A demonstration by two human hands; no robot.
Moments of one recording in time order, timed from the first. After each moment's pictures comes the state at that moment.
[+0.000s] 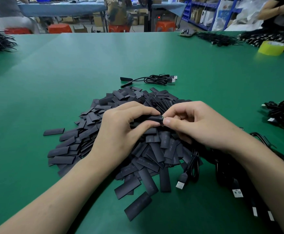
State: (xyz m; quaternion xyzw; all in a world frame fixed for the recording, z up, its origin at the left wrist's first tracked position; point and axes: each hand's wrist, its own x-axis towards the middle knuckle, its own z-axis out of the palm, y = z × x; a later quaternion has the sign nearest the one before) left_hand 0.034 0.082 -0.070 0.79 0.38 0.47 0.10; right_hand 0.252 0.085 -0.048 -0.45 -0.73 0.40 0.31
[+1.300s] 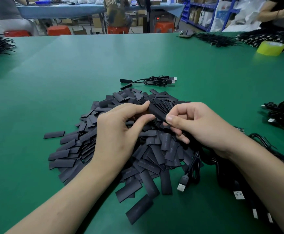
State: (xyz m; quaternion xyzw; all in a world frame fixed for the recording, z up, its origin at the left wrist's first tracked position) left_hand 0.043 0.078 -0.074 0.70 0.46 0.53 0.11; right_hand 0.250 0.087 -0.057 -0.45 -0.67 0.47 0.36
